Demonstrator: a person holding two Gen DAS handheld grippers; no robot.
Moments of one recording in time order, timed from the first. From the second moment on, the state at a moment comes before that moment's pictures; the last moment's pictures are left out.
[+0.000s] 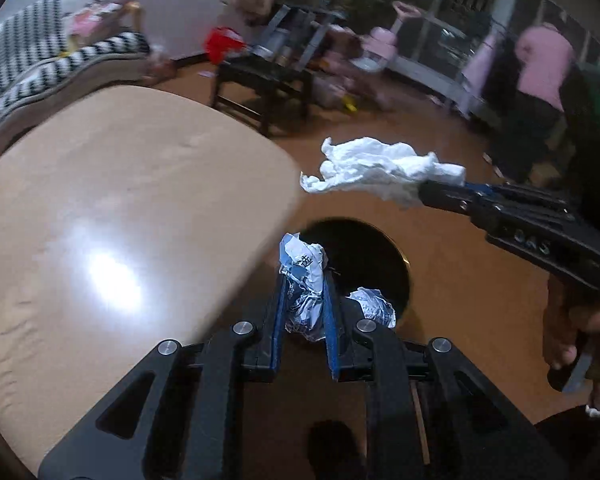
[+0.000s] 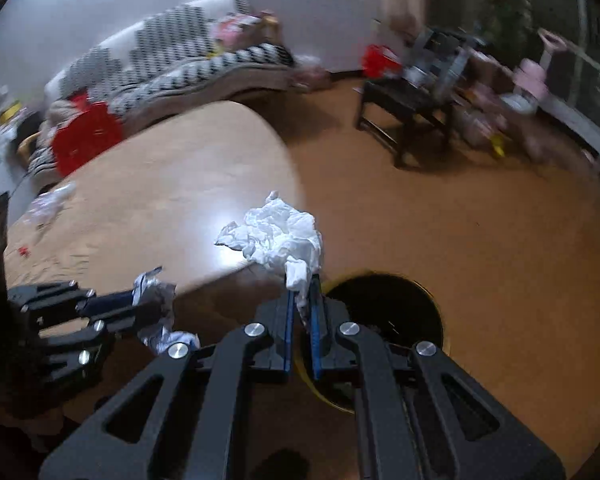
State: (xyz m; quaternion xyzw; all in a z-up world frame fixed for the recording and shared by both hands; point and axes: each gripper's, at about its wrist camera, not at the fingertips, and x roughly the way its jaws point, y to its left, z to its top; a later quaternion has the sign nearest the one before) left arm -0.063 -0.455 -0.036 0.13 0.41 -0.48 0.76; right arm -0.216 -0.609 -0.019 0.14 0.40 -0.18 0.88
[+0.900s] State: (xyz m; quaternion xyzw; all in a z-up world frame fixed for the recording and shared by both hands) left arm -0.075 -0.550 -0.106 0.14 0.45 -0.52 0.71; right arm -0.236 -0.681 -0.082 0.23 0.46 -0.25 0.82
